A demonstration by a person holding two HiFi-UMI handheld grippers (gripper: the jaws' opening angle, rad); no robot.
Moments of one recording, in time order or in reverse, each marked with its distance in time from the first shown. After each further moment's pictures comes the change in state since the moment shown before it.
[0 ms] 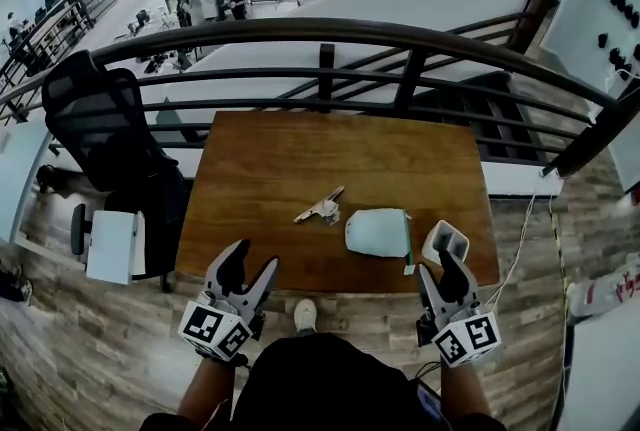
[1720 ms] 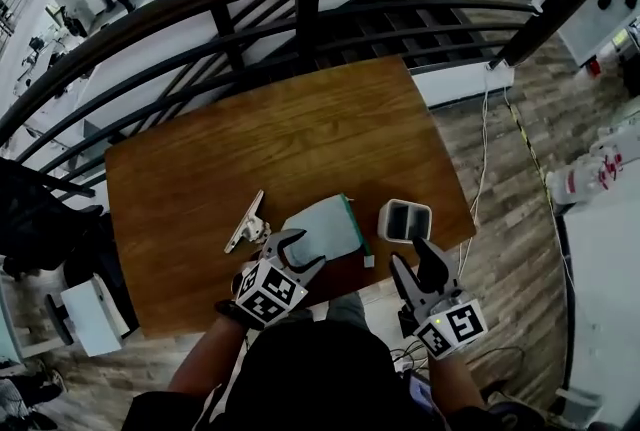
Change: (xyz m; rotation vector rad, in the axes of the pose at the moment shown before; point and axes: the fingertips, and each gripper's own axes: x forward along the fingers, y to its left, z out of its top) left arm 0.223 -0.120 -0.221 0.455 0.784 -0.720; right arm 0.027 -0.116 -0.044 0.143 0.122 -0.278
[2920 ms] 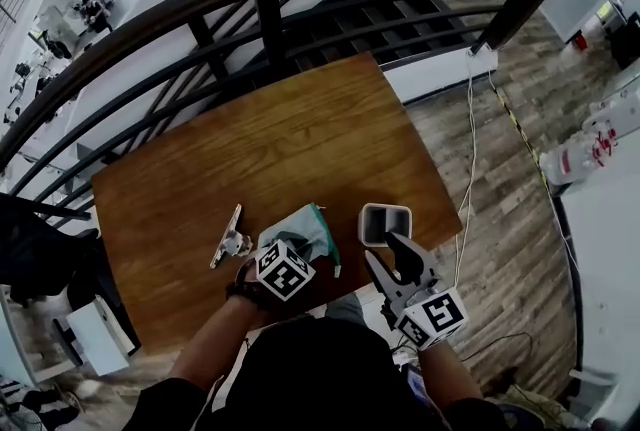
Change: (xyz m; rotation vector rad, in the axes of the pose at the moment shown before) left arm 0.082 0.001 -0.031 0.027 0.345 -0.068; right arm 0.015 -0.015 -0.004 -0.006 0.018 0.033
